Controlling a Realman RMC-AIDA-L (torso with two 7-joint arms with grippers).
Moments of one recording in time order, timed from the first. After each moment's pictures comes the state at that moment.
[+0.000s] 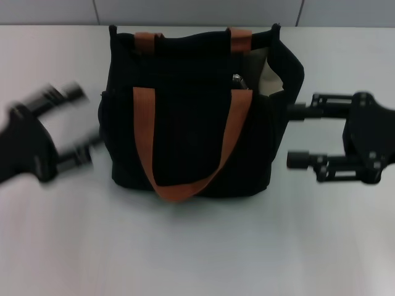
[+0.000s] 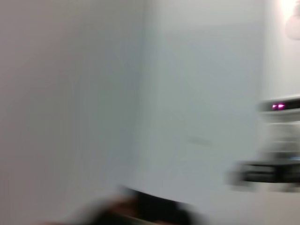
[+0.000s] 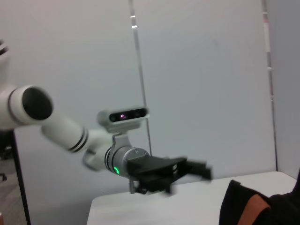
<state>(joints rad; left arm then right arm) -0.38 -1.99 0.34 0.42 1.96 1.95 -0.85 0.41 2.08 -0.86 -0.96 -1.73 -1.90 1.39</state>
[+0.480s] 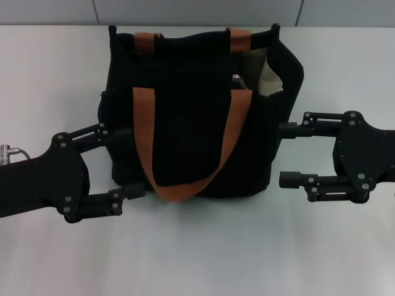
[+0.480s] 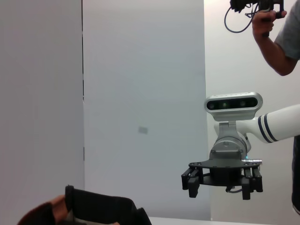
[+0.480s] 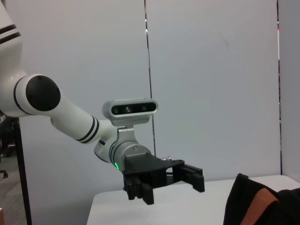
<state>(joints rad) -0.40 -2.03 0.50 0.51 1.97 2.00 -0.87 0.41 2.08 -0.86 -0.86 -1.76 -1.89 1.25</state>
